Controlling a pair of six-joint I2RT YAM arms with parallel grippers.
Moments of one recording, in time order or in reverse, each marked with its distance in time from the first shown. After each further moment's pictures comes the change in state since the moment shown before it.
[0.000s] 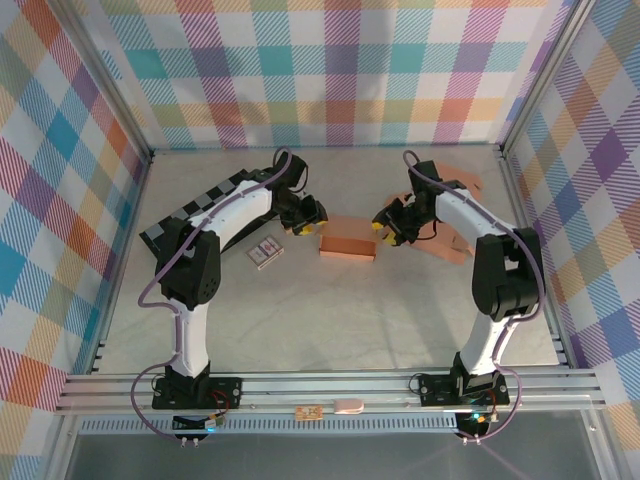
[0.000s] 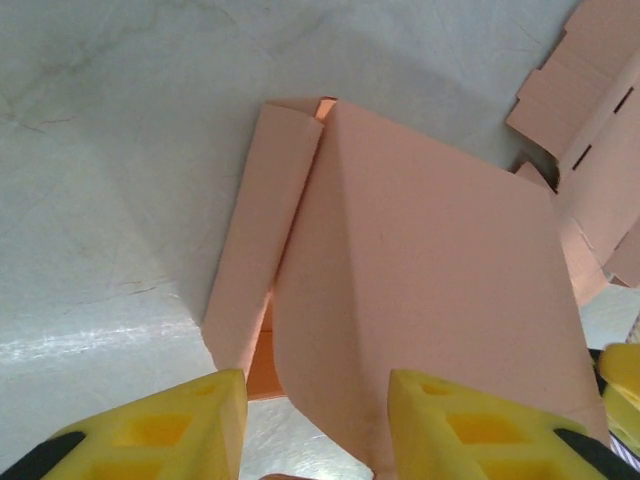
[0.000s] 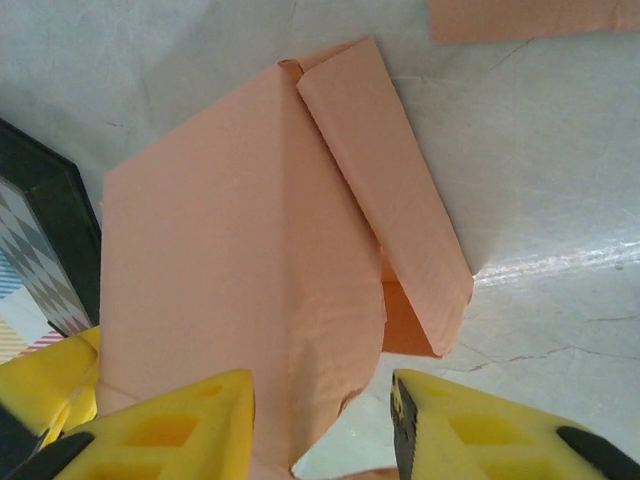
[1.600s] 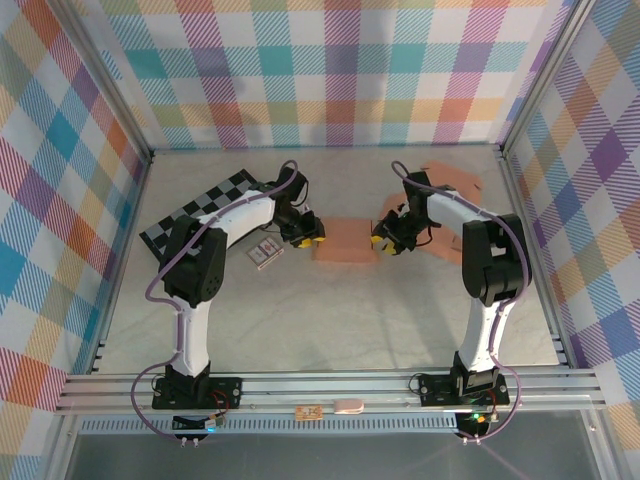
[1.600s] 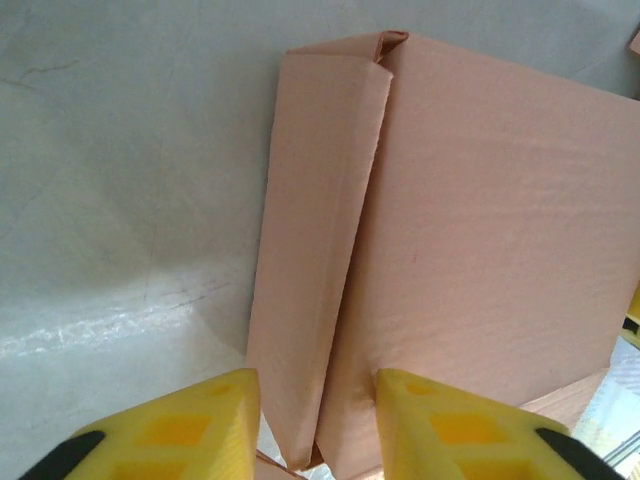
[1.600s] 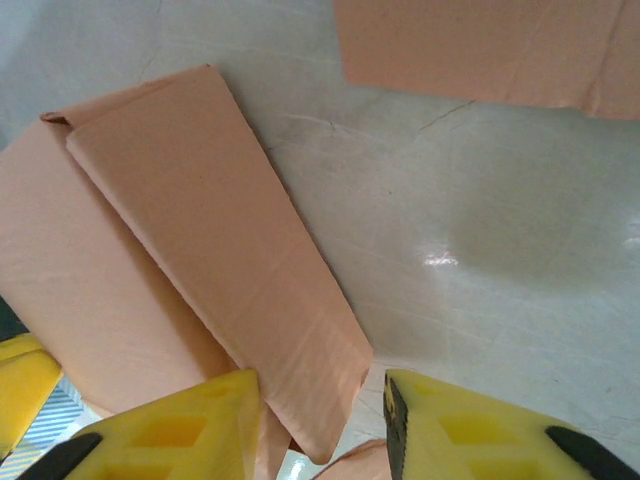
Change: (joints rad) left arm 0.000 0.034 -0.117 0.065 0.018 0.112; right arm 0.000 0.130 0.001 -0.004 0.014 -0.175
